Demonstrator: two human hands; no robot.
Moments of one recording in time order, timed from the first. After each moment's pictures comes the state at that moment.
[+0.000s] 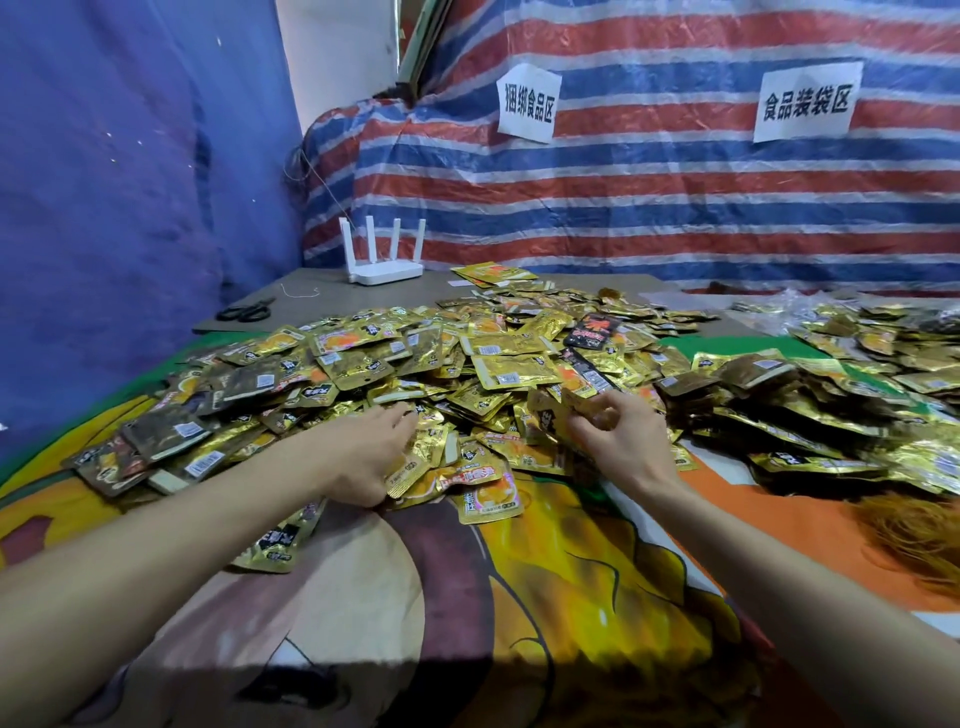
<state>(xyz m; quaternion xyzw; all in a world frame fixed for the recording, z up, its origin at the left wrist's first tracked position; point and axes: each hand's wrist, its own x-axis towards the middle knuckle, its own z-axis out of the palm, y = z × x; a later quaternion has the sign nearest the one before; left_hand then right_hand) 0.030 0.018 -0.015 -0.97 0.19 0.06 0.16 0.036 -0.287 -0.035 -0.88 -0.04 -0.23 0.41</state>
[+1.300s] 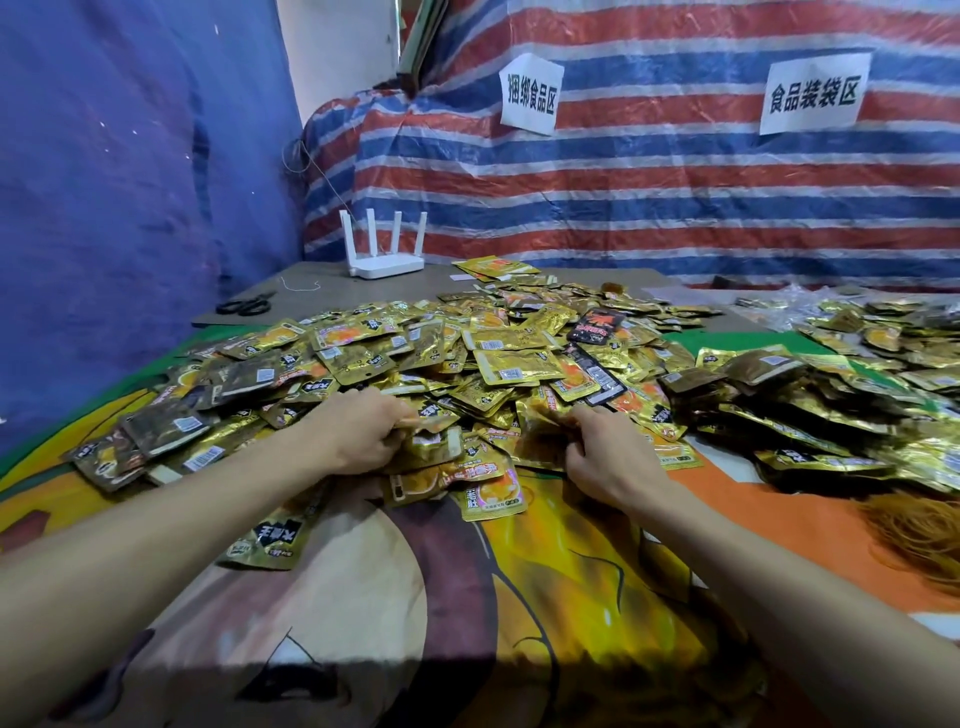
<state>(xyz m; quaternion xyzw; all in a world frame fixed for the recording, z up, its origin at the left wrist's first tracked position) 0.035 0.022 -0.006 -0.98 0.19 -0.09 0.02 0.034 -0.273 -0.038 -0.98 -0.08 -0.14 0.14</state>
